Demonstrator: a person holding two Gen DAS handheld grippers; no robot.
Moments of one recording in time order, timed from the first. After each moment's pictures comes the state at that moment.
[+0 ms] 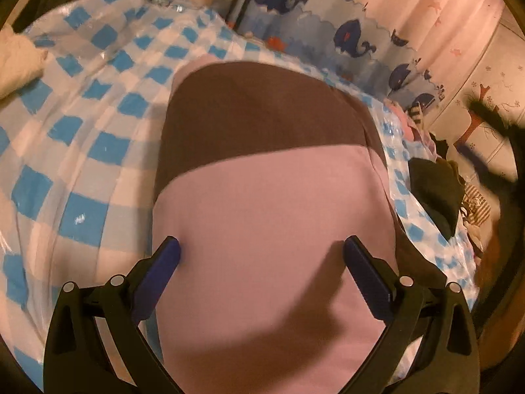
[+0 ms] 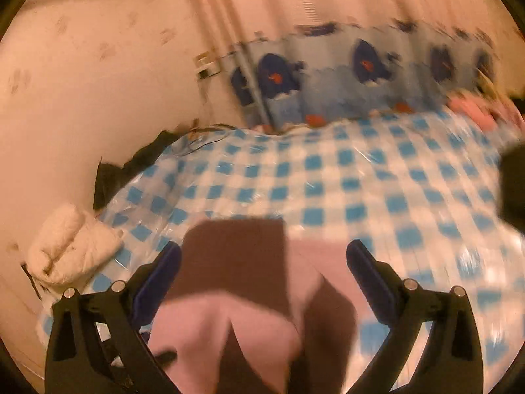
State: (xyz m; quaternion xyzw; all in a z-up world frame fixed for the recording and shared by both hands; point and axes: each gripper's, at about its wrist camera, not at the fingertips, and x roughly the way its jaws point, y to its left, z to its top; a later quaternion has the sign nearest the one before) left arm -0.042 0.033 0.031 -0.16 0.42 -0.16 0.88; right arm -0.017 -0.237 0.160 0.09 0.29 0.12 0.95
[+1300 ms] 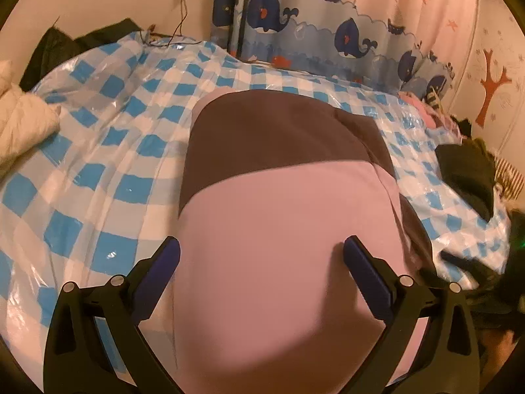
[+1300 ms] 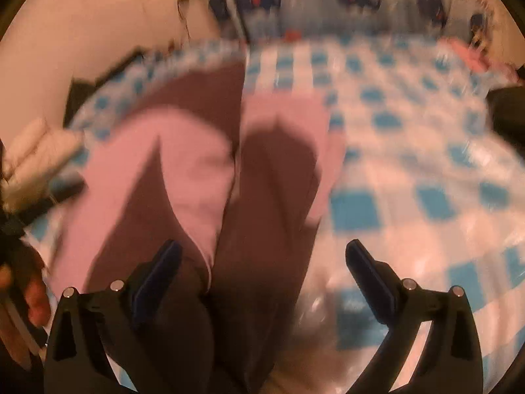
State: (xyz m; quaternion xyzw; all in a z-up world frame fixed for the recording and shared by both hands) left arm -0.052 0.009 0.041 -0.05 0.37 -0.11 0.92; right arm -0.079 -0.267 -0.005 0.10 0.44 0.09 0.89
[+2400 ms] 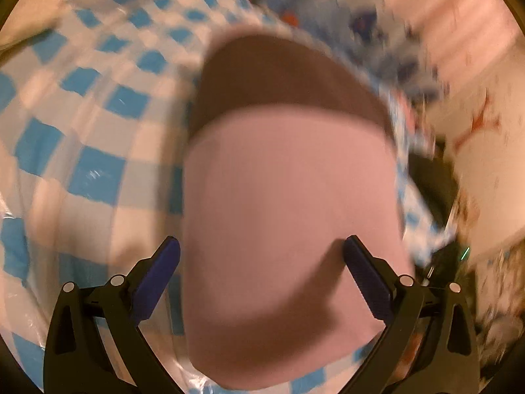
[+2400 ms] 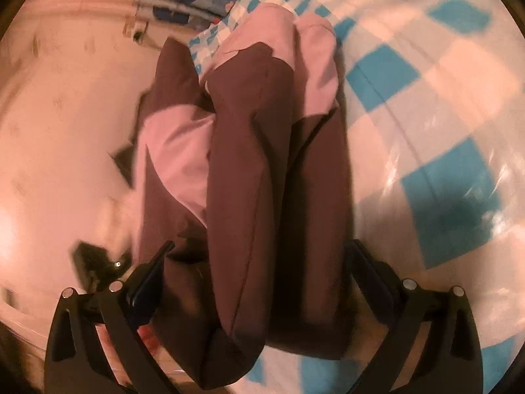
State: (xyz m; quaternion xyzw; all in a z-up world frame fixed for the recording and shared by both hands) left arm -0.048 0.063 0.002 -0.18 0.49 -0.18 0.83; right arm -0.086 -0.307 -0.044 0.38 0.49 0.18 0.77
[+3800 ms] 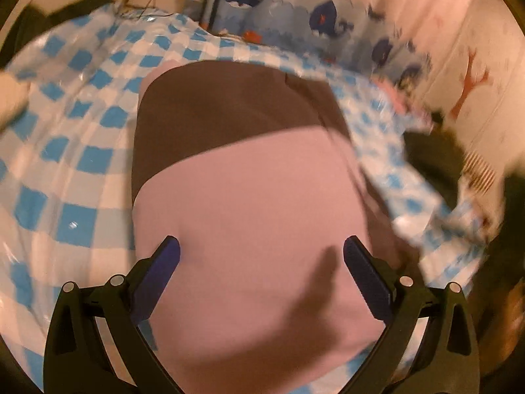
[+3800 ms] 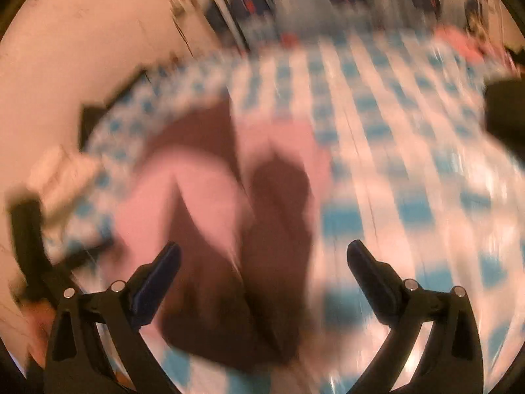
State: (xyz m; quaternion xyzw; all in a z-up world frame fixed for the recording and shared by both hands) left arm -0.058 -0.015 0.037 -0.08 0.43 -0.18 0.88; right arm -0.089 -0.298 0.080 0.13 0.40 0.11 0.90
